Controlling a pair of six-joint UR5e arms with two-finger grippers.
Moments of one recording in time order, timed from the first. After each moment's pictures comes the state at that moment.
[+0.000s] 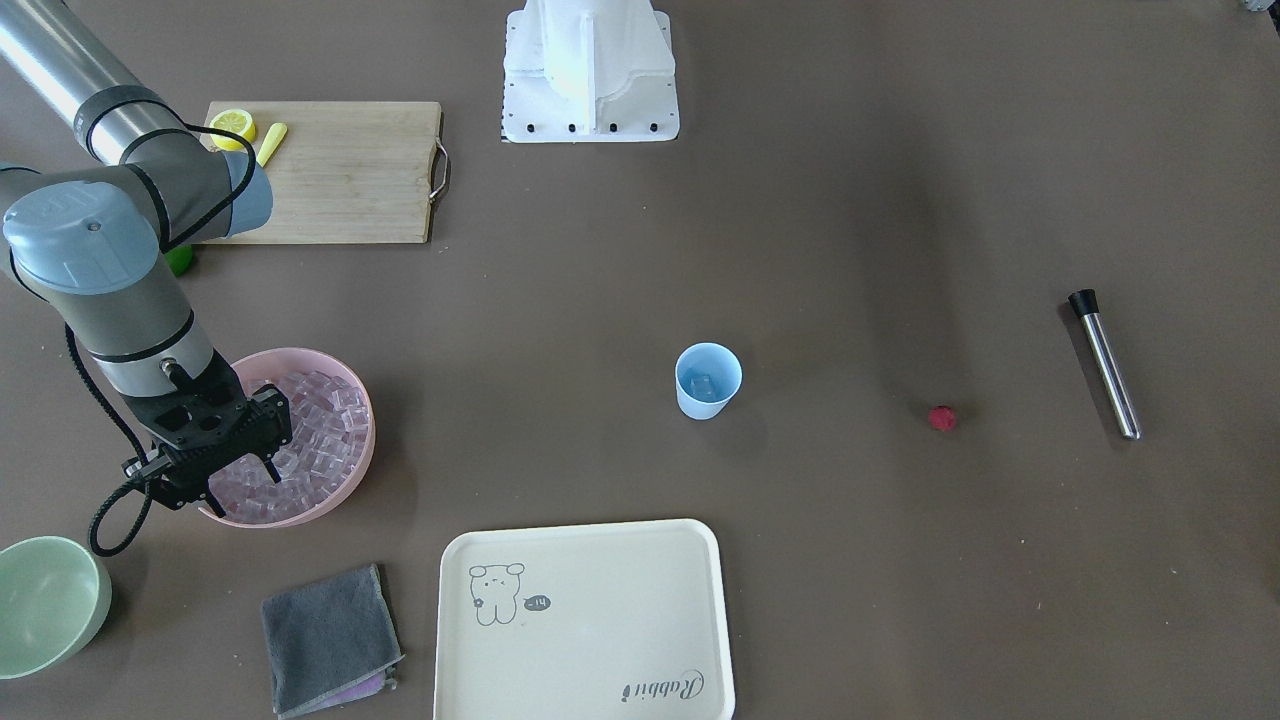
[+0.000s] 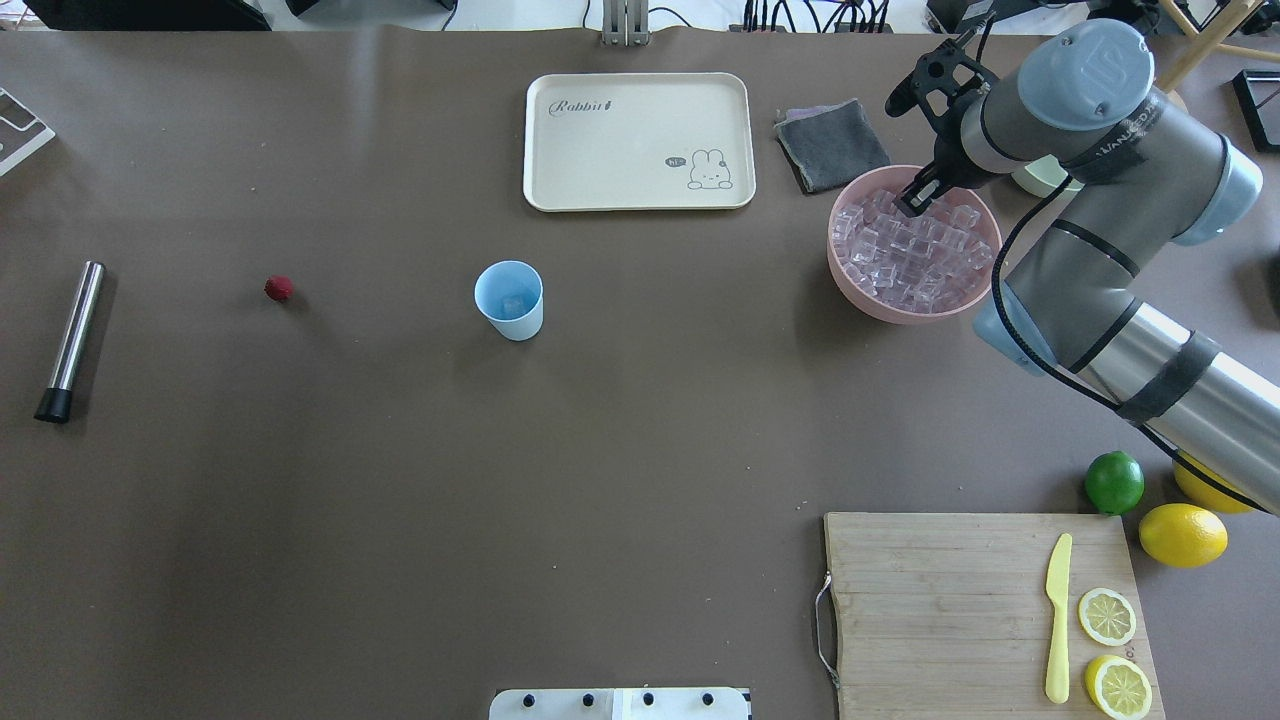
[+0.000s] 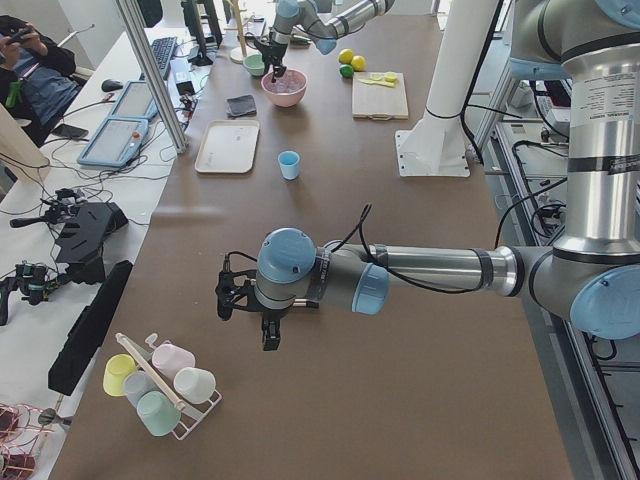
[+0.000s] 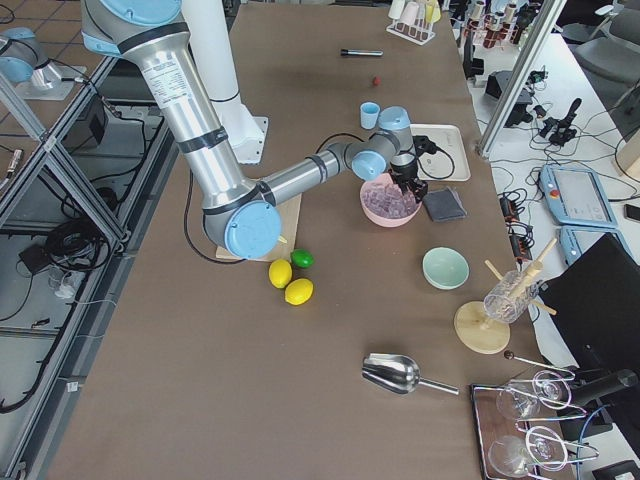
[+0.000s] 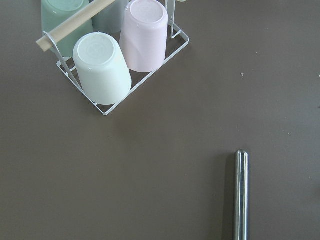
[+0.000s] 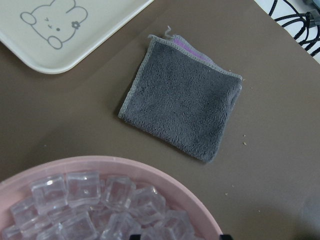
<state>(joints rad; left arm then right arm) -1.68 -1.50 -1.68 -1.80 -2.44 -0.27 0.91 -1.12 1.52 -1.20 1.86 0.15</state>
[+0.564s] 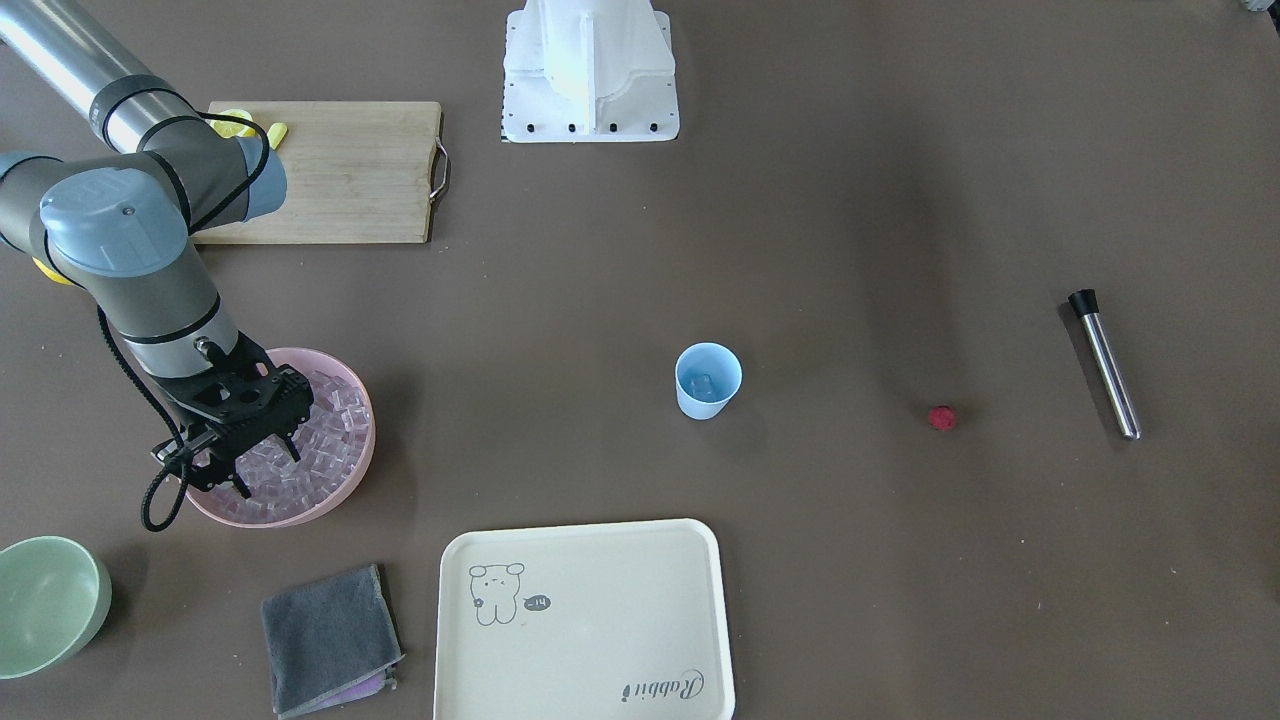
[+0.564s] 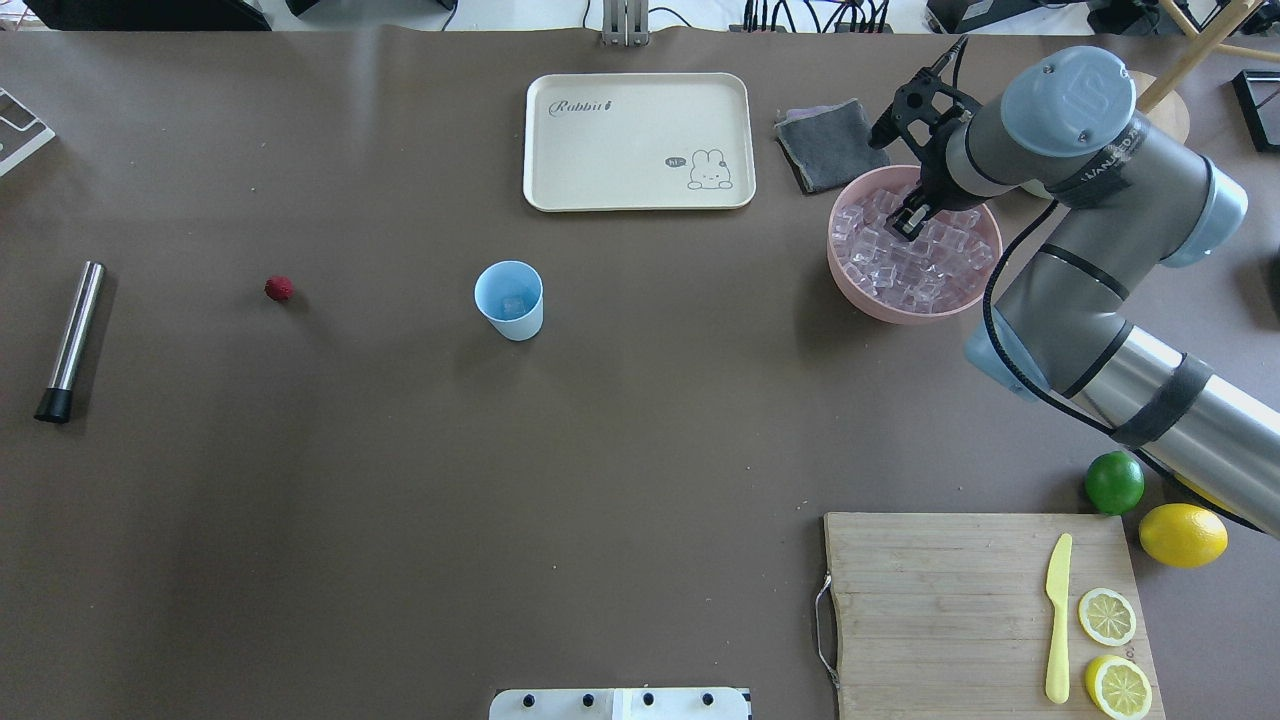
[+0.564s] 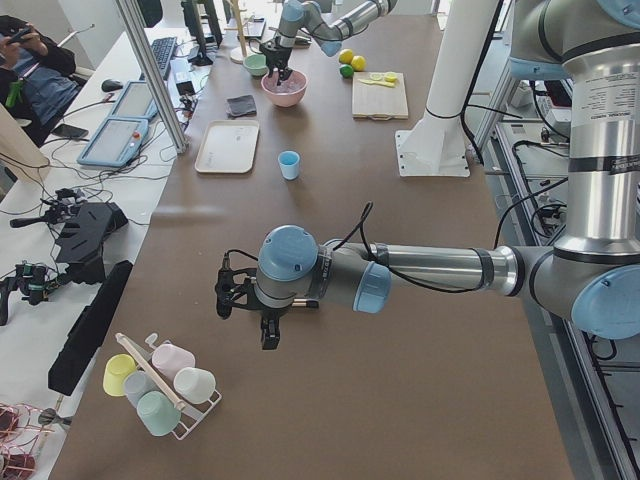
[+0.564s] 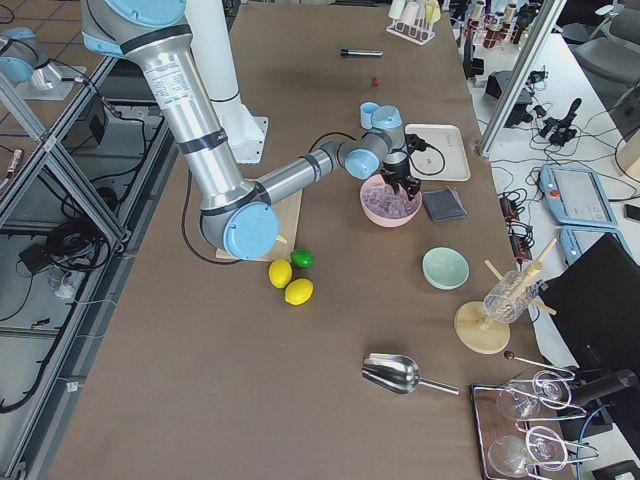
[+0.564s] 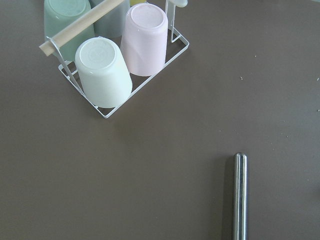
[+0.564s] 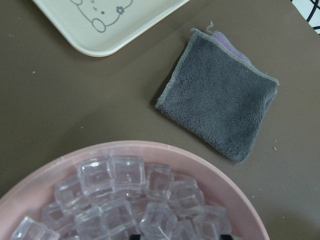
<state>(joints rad) -1.69 -1.50 -1.69 -1.80 -2.44 -0.27 0.86 -1.12 1.56 -1.22 1.85 0.10</state>
